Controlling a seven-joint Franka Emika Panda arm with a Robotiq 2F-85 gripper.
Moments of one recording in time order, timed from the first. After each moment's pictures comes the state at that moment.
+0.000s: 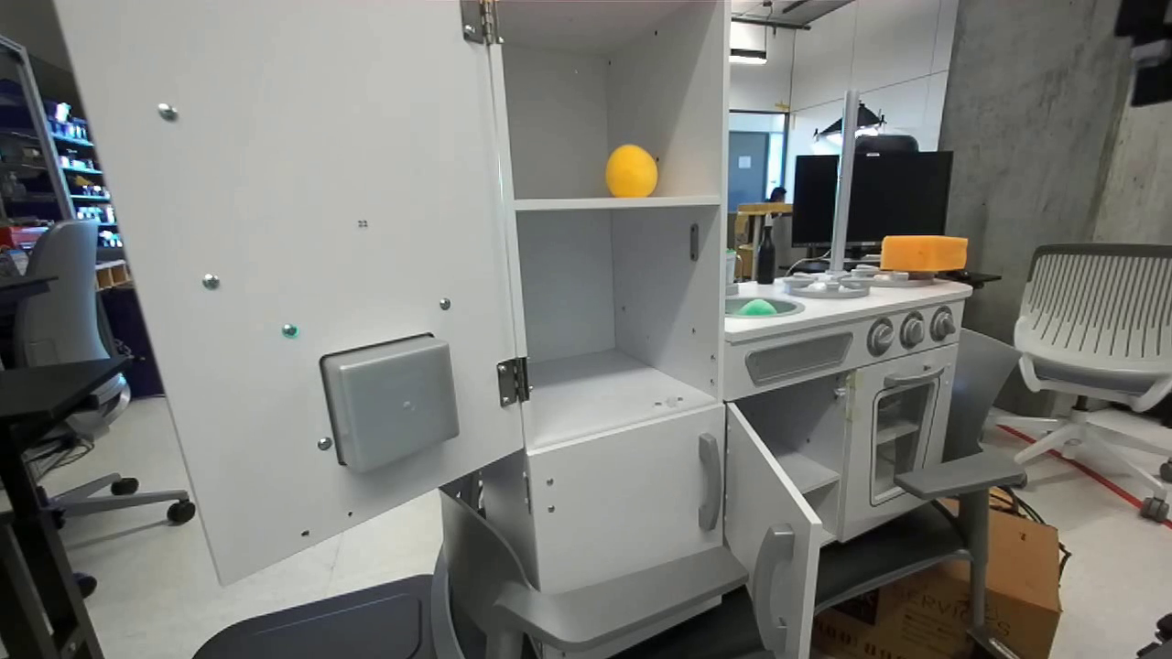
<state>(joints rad) -0.10 -0.27 -0.14 -2.29 -0.10 2.01 -0.15</state>
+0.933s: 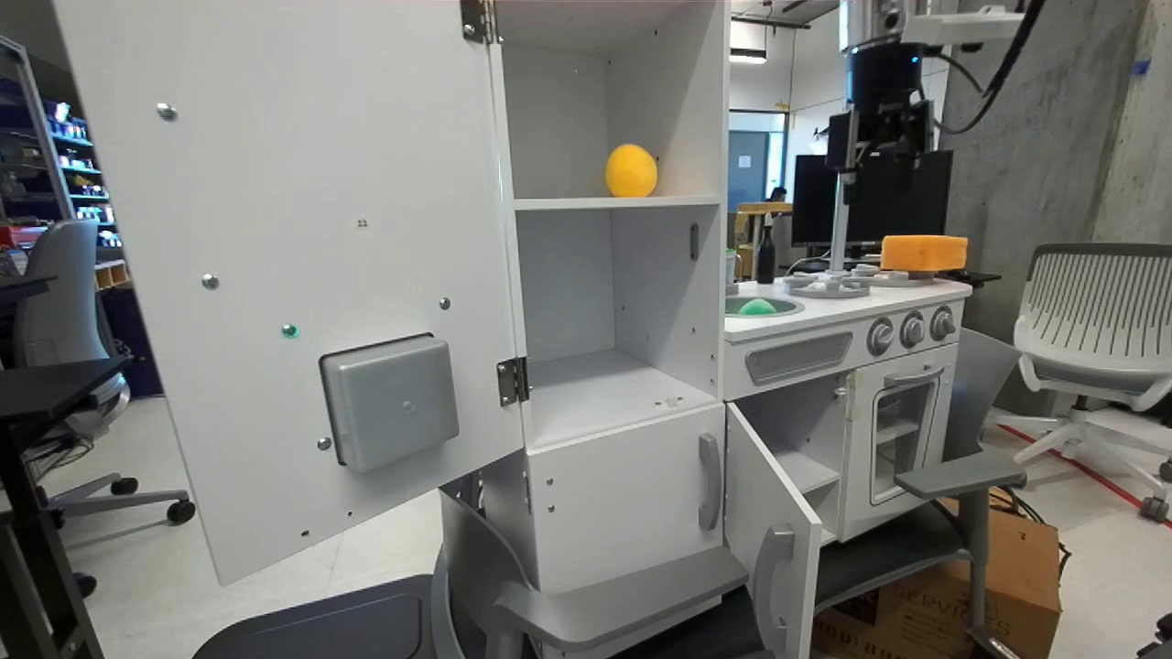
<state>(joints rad) -0.06 0.48 -0.06 -1.50 -0.15 2.02 -0.18</state>
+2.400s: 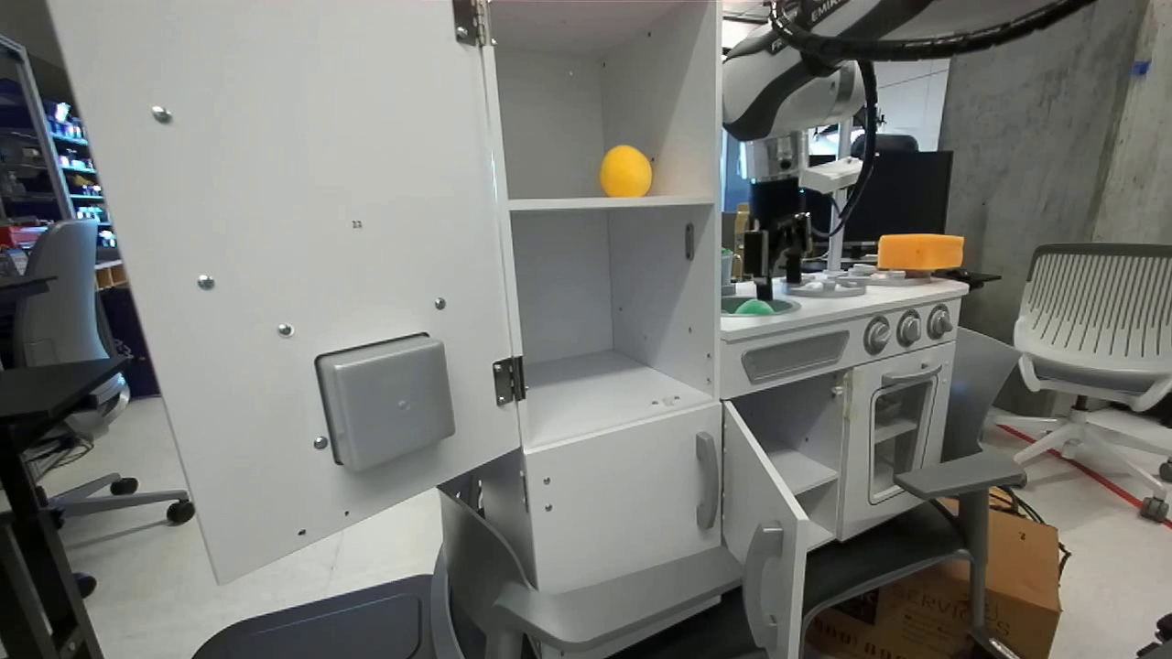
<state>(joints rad) -0.02 1.20 -0.02 -0.58 -0.15 1.82 -0.46</state>
